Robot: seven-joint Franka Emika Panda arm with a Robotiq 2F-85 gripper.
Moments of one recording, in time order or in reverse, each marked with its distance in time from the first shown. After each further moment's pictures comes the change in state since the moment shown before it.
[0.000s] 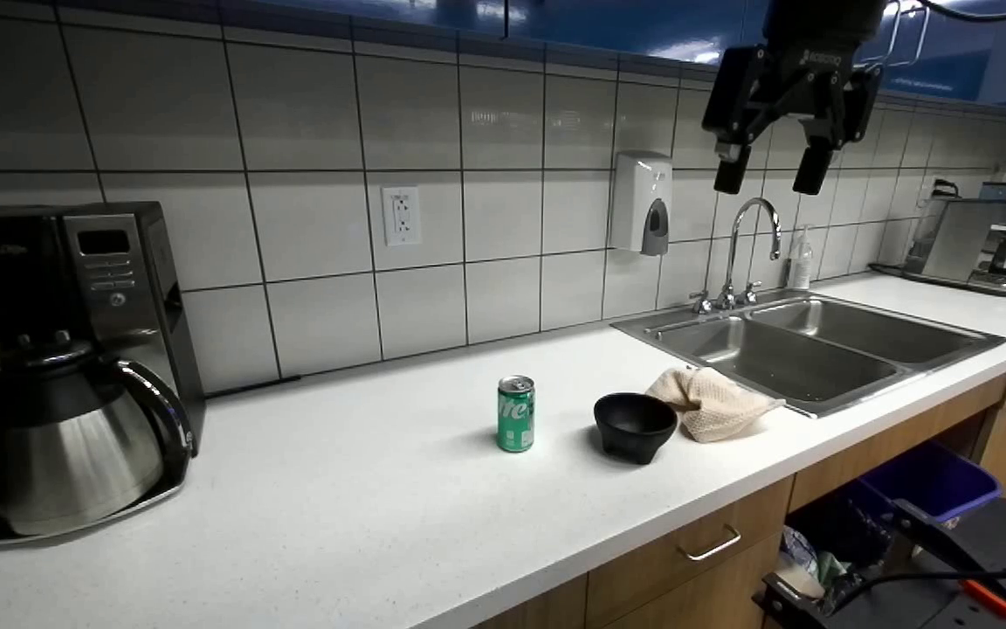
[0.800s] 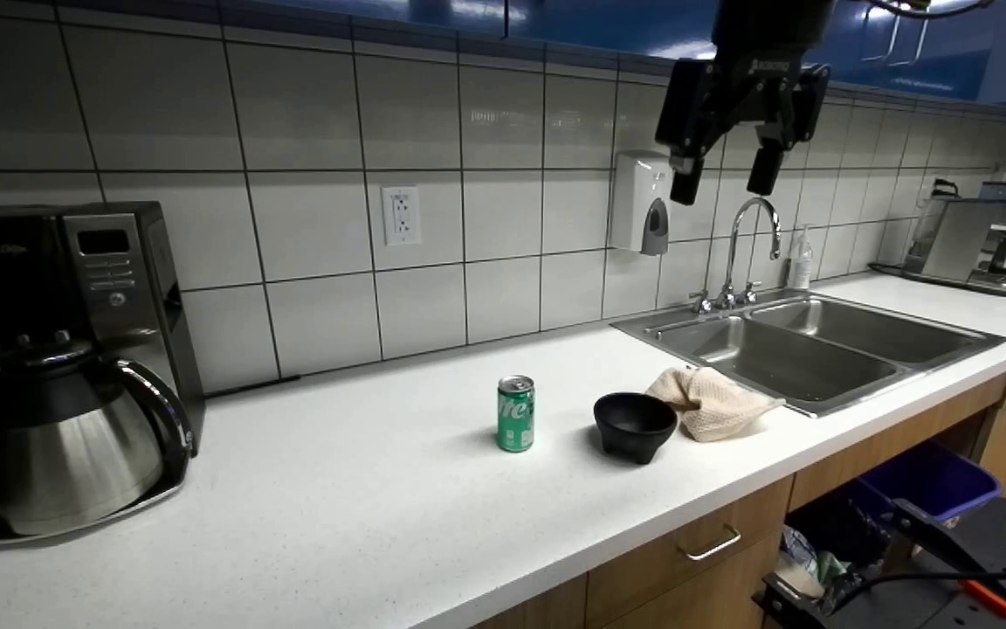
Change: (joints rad) arm 0.023 0.051 0.127 0.003 -0.005 0.097 0.032
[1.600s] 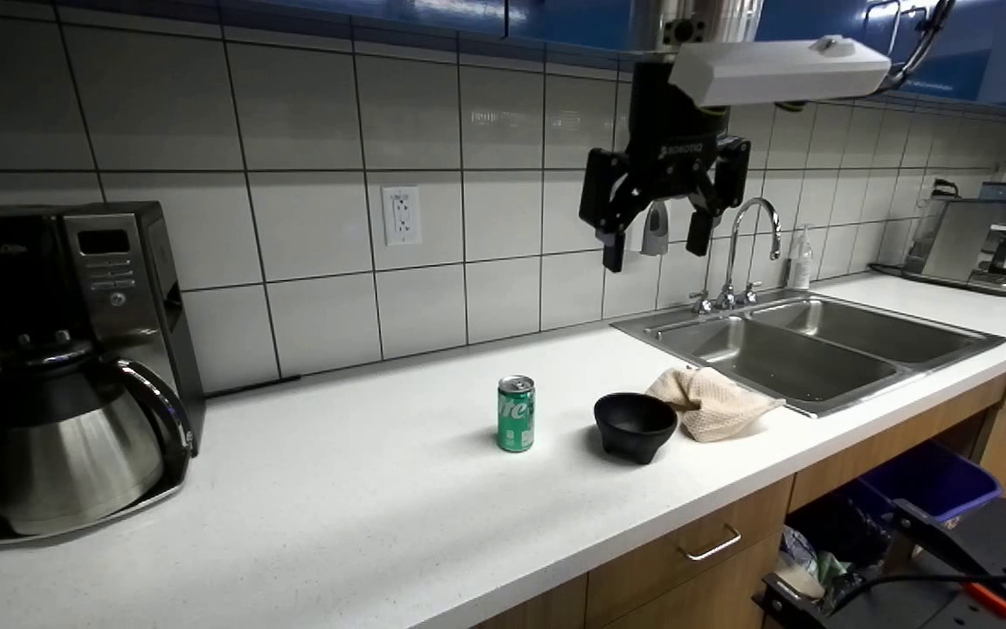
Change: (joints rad) arm -0.009 0.250 0.129 0.019 -0.037 0.198 0.245
